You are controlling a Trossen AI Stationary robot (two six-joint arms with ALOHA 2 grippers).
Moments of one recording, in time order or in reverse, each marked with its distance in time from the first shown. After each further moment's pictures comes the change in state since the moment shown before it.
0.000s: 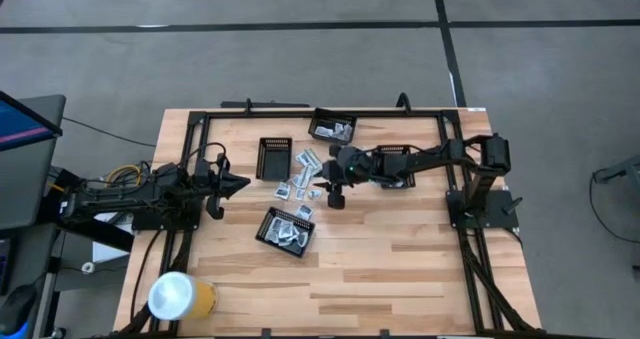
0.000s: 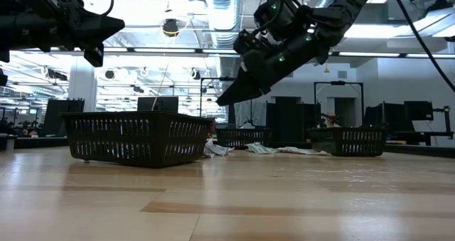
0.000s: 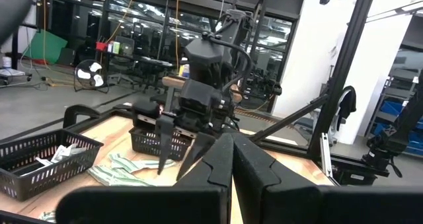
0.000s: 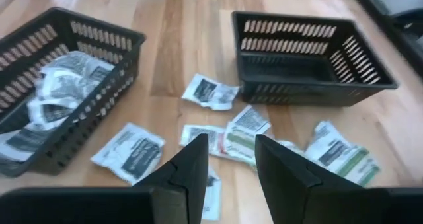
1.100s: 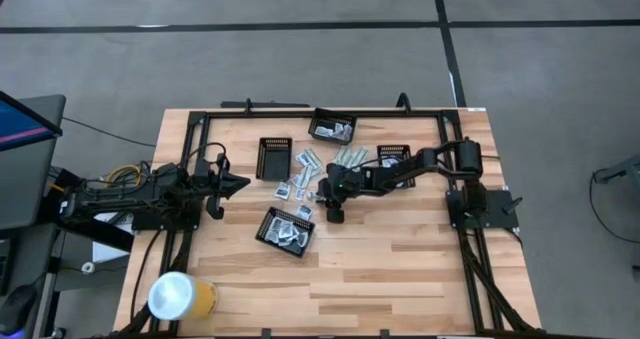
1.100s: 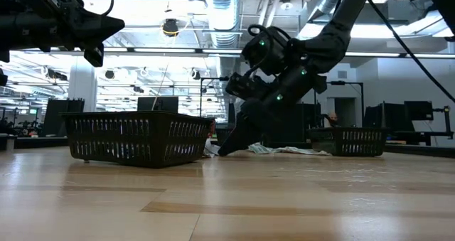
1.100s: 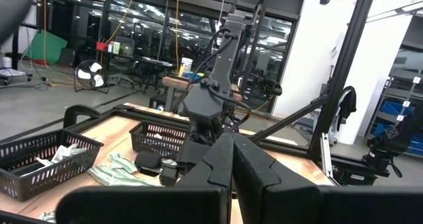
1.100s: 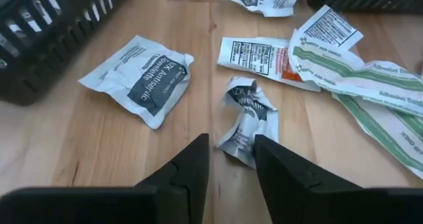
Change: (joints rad) left arm 0.000 0.000 0.000 0.001 0.000 0.000; right arm 0.045 0.214 0.008 0.026 0.002 0.044
